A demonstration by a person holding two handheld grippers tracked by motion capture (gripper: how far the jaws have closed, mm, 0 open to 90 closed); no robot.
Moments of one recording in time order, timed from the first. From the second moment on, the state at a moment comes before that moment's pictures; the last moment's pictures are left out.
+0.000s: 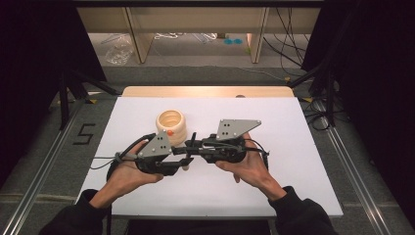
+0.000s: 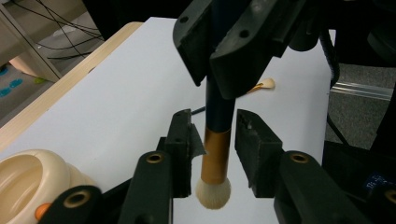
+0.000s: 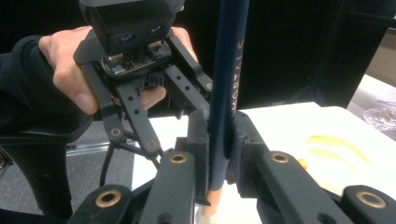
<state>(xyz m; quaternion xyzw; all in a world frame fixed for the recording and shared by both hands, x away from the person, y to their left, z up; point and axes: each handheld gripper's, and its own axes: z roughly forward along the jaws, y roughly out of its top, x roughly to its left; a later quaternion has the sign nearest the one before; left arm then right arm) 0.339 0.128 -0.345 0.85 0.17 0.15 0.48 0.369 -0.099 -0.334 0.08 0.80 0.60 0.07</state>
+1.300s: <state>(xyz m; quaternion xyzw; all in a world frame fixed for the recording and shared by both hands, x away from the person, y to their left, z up) 0.352 0.157 -0.337 0.80 0.27 0.04 0.54 0.358 -0.124 -0.313 -0.04 0.72 0.64 0.25</state>
